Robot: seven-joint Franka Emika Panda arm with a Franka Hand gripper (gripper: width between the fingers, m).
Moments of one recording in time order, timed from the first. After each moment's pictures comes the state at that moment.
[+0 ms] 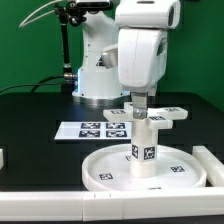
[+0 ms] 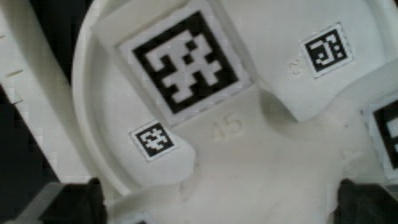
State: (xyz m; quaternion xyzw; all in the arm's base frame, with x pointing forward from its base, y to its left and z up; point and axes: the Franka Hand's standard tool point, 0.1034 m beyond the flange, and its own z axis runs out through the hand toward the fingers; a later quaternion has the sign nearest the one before) arm 0.566 0.030 0.111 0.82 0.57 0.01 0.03
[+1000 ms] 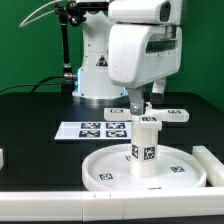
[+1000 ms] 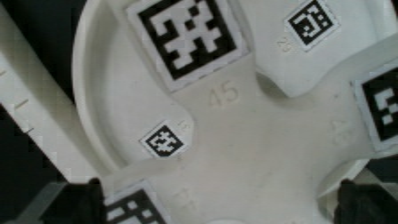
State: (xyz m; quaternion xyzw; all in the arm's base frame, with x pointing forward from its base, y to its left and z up) arm 0.568 0.032 0.116 0.87 0.49 0.00 0.03
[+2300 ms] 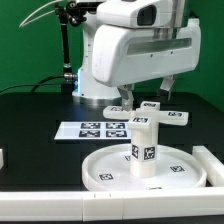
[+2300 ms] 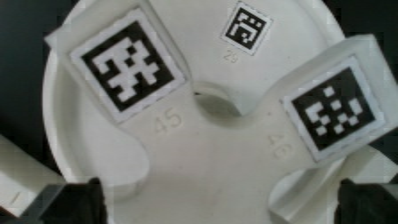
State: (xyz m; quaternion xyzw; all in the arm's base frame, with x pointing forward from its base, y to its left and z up) arm 0.554 0.034 0.117 0.94 0.33 -0.05 0.01
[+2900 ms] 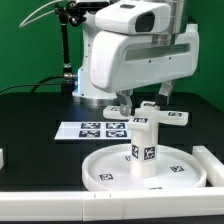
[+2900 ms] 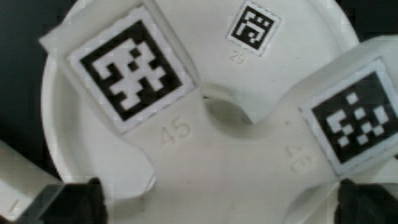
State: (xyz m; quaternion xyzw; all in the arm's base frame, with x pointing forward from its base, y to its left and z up) arm 0.555 0.031 0.109 0.94 0.33 -0.05 0.01
